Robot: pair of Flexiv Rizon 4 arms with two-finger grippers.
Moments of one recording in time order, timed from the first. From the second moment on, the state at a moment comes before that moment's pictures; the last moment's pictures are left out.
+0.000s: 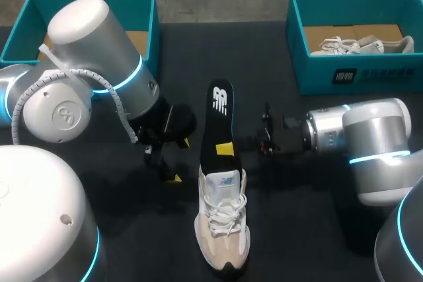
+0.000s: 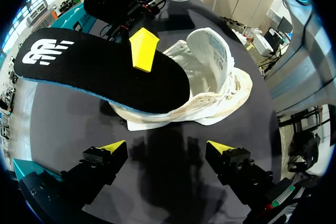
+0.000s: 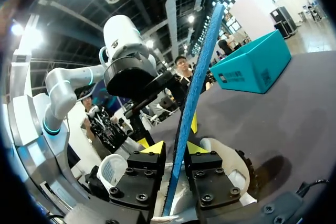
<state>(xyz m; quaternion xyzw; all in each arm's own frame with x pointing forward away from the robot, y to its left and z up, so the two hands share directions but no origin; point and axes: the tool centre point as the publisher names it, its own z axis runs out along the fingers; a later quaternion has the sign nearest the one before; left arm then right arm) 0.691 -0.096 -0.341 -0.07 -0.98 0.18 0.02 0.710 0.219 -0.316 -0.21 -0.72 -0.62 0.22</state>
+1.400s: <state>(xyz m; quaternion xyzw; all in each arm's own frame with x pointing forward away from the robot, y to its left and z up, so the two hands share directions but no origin) 0.691 -0.096 -0.341 -0.07 -0.98 0.18 0.02 0.711 0.215 -0.330 -0.26 -0.69 -0.63 0.25</state>
